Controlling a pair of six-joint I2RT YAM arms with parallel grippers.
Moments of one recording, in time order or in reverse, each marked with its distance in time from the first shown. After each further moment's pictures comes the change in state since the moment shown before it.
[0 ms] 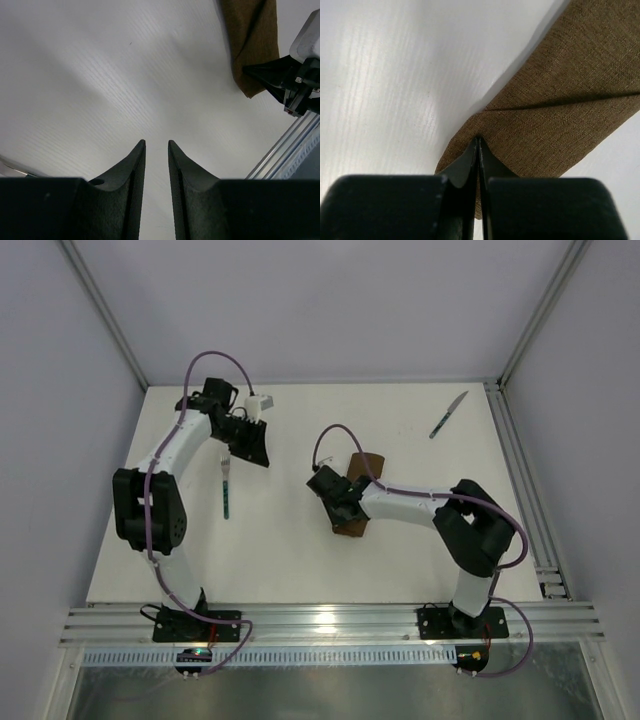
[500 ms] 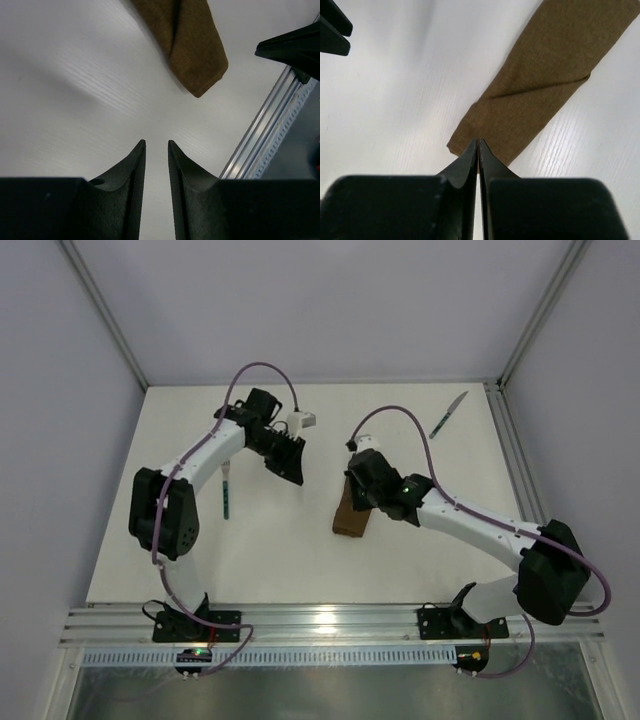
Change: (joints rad) left arm -0.208 0.000 -0.019 0.016 0.044 -0.026; right arm -0.080 -0.361 -0.059 -0.005 -0.065 0.031
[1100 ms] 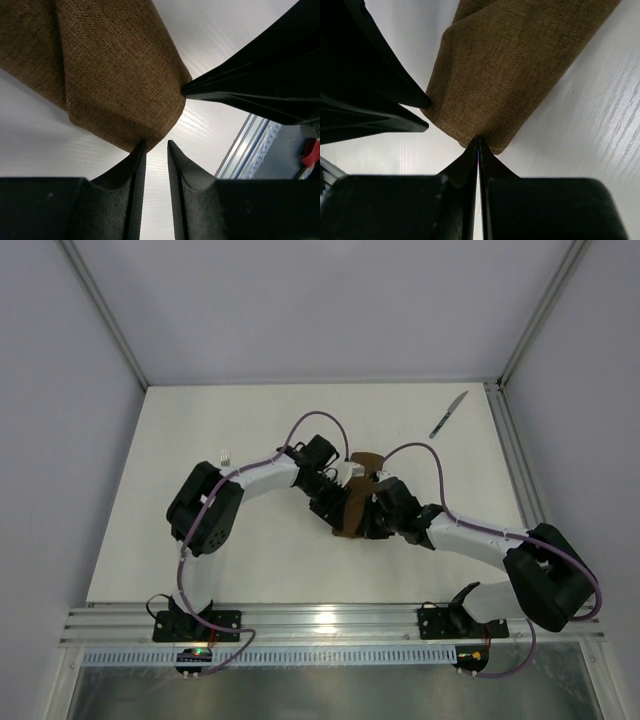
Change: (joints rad) left arm -0.334 0.141 -0.171 0.297 0.010 -0.231; right arm -0.139 -0.103 -0.471 0.353 -0.344 0.175
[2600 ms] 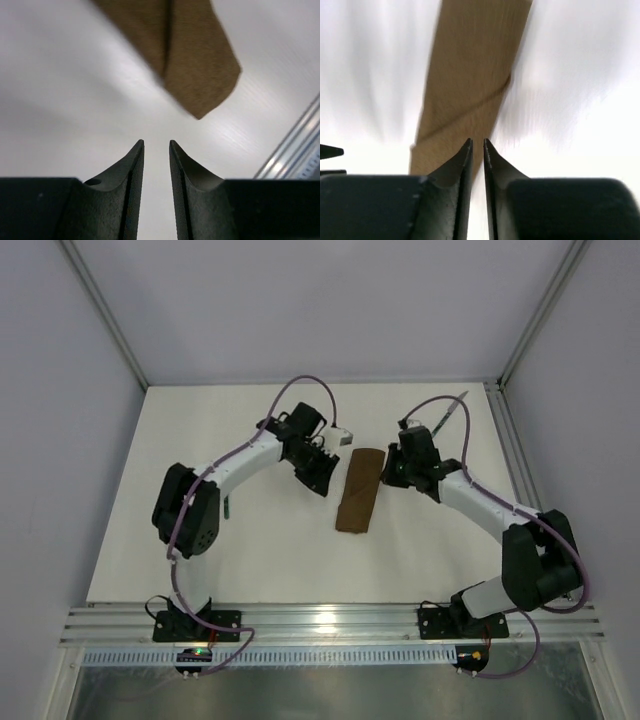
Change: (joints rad) left arm 0.068 -0.037 0.171 -0.167 -0.195 0.131; right arm -0.279 0.126 0.273 -0.129 0.068 -0.124
